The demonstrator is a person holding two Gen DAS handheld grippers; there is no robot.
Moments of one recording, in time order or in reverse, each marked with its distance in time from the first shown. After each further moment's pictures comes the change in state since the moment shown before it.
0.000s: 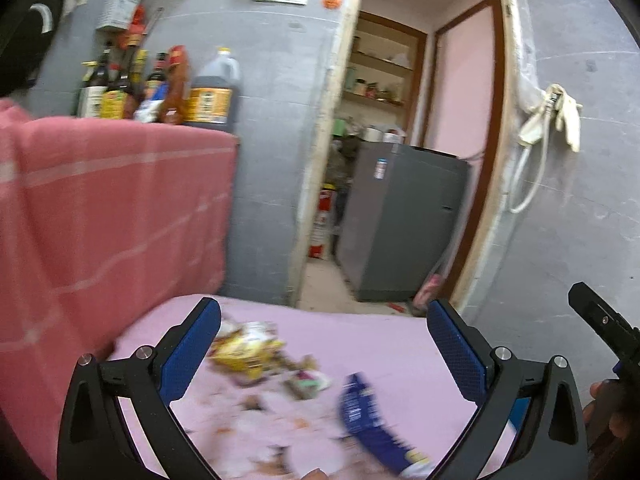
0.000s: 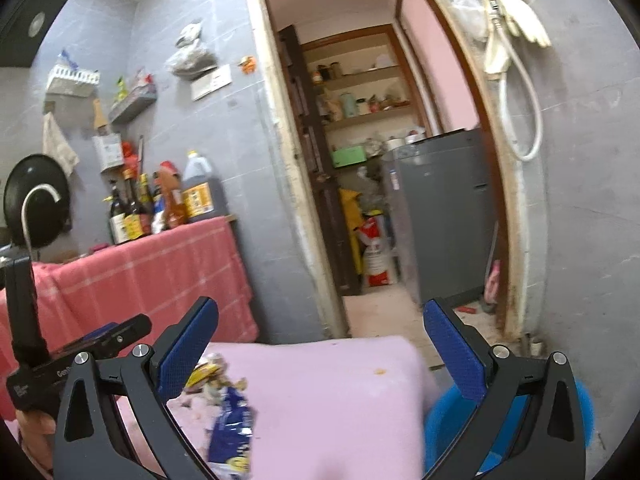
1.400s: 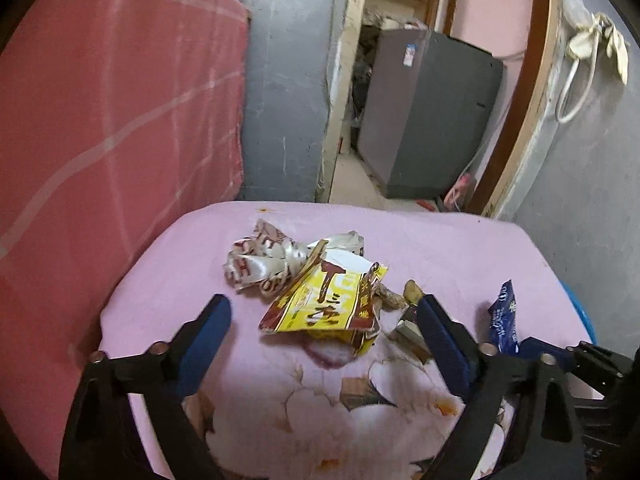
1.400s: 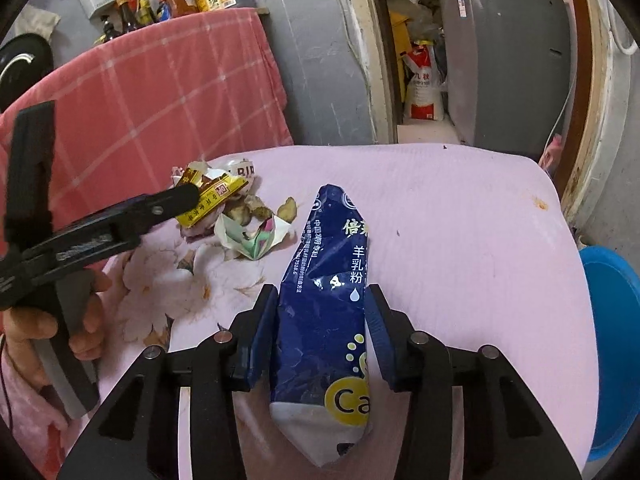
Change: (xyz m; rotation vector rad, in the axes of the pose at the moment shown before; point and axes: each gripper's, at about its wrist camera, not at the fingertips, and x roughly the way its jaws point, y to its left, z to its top) left arm 0.121 0.073 -0.043 0.063 0.422 0.016; right arm 0.123 0.054 -0.109 -0.044 0.651 0.076
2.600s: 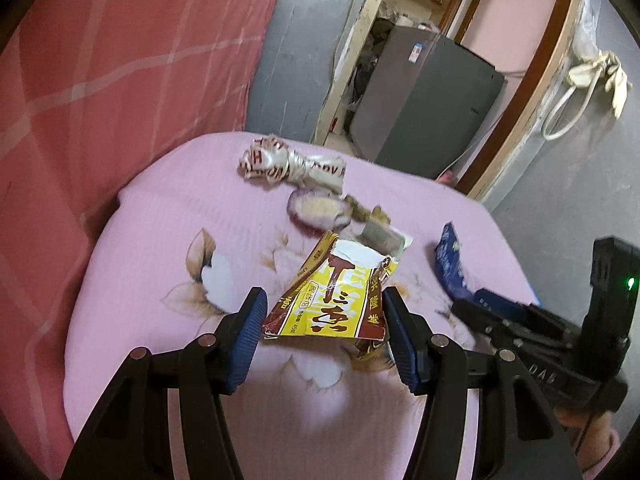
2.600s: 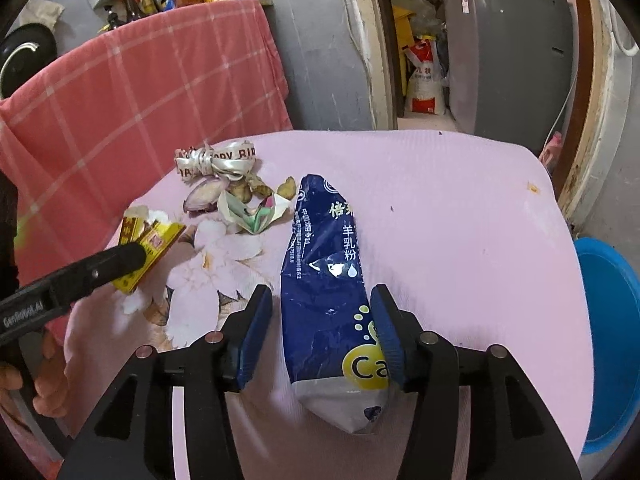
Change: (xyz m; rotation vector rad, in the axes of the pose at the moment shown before) left arm -0.065 -0.003 -0.049 -0.157 0.069 -0.079; right arm -0.003 0.000 -0.011 -0.024 0.045 -0.011
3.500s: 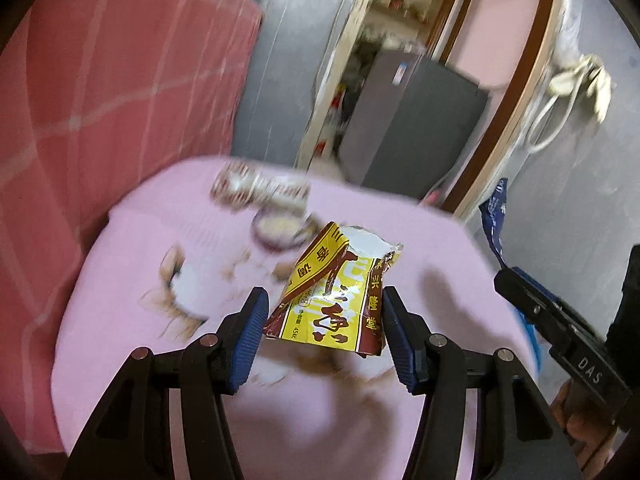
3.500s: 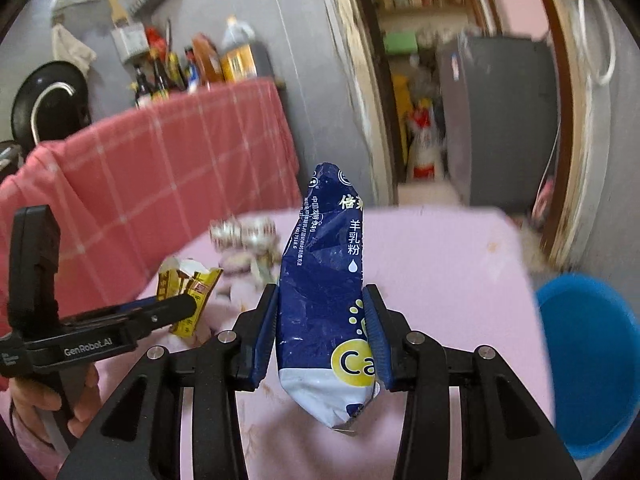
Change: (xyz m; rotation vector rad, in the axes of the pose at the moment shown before) left arm -0.022 -0.031 -0.006 -0.004 -0.142 -0.050; right arm -0.086 0.002 -0.003 -0.017 -0.361 0.008
